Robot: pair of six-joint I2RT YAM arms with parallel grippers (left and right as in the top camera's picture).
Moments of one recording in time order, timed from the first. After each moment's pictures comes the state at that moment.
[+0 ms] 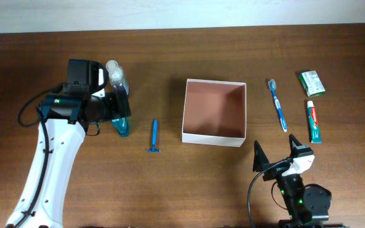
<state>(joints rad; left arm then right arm) -0.08 1.47 1.34 -0.99 -0.02 -0.26 -0.02 0.01 0.01 -0.05 -0.21 0.12</state>
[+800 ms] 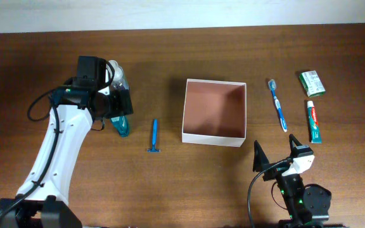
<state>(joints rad) -0.09 1.59 1.34 -0.94 -0.03 -0.26 -0.02 0.01 0.01 -0.05 -0.21 0.12</state>
